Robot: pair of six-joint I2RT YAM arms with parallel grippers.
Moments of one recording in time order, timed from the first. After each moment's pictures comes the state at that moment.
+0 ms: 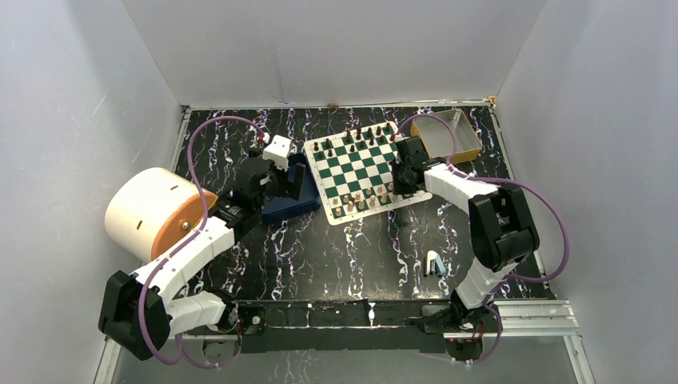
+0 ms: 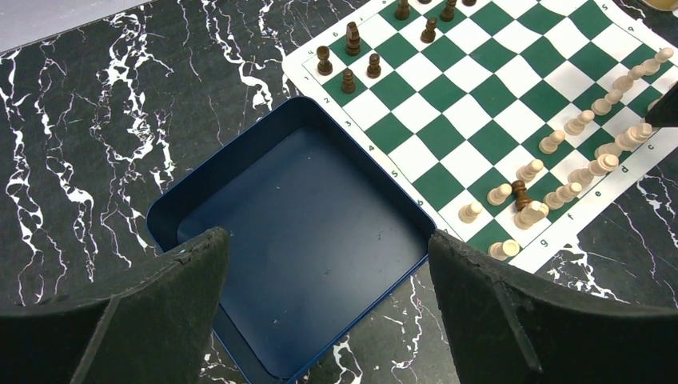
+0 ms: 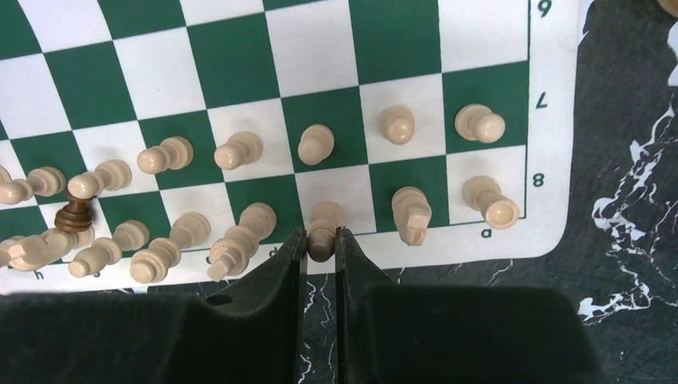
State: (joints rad) left arm -0.52 1.14 0.78 -0.02 -0.17 0.02; right arm 0.41 1.70 1.09 -0.38 0.05 0.24
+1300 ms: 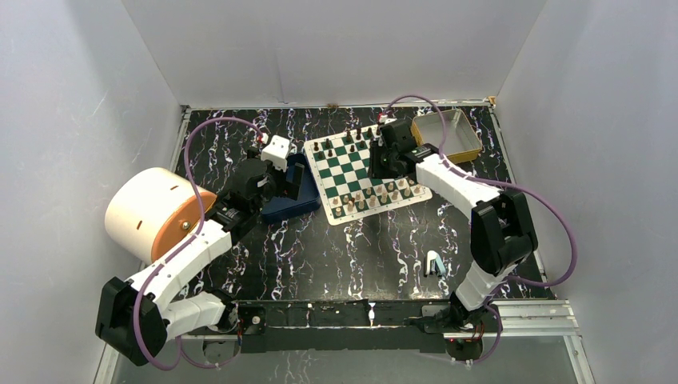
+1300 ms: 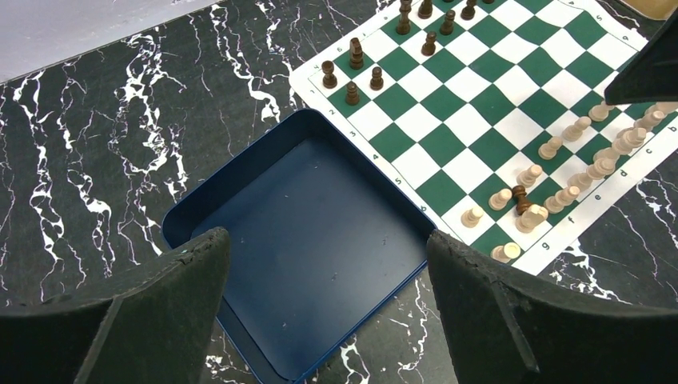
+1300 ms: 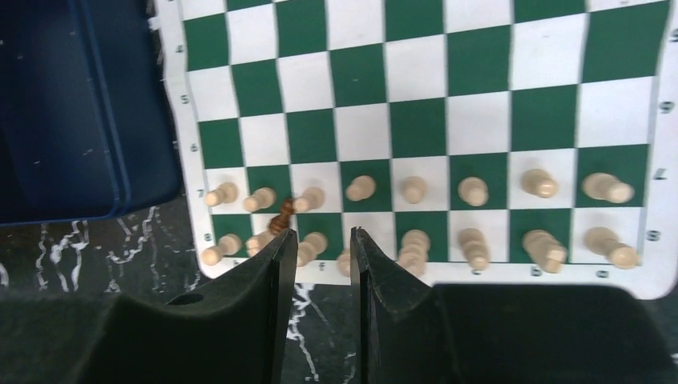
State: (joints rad) left arm -0.53 1.10 0.78 -0.02 -0.18 0.05; right arm 0.50 1.69 1.28 -0.44 -0.04 0.37
